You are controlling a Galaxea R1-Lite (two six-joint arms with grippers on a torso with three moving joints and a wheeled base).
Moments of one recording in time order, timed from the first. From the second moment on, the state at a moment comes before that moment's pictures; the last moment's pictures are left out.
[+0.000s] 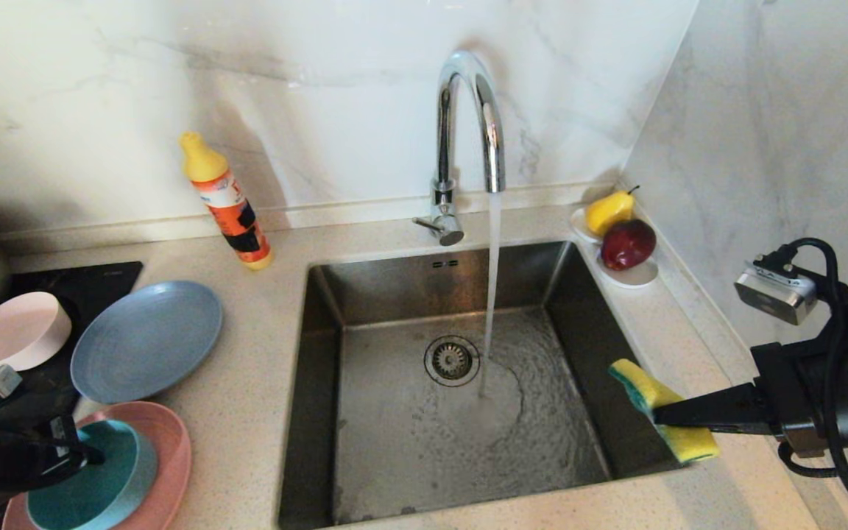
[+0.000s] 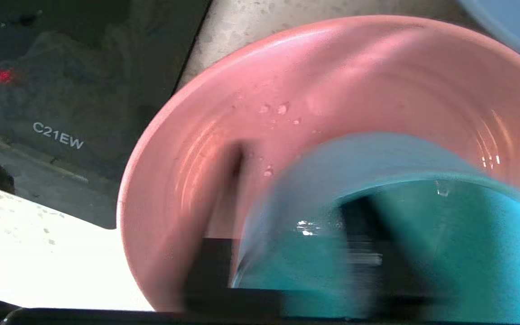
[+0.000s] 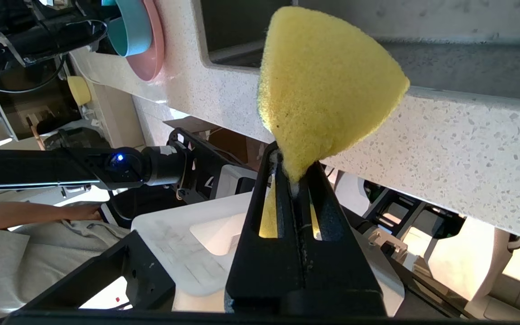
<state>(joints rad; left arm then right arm) 0.48 1.61 -0.68 0.06 -0.14 -0.19 0.30 1.35 -1.01 0.38 0.60 0.50</state>
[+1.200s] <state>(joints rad) 0.49 1.28 -1.05 0.55 -0.38 -0.19 0.31 1.35 -0.98 0.38 0.60 0.50</state>
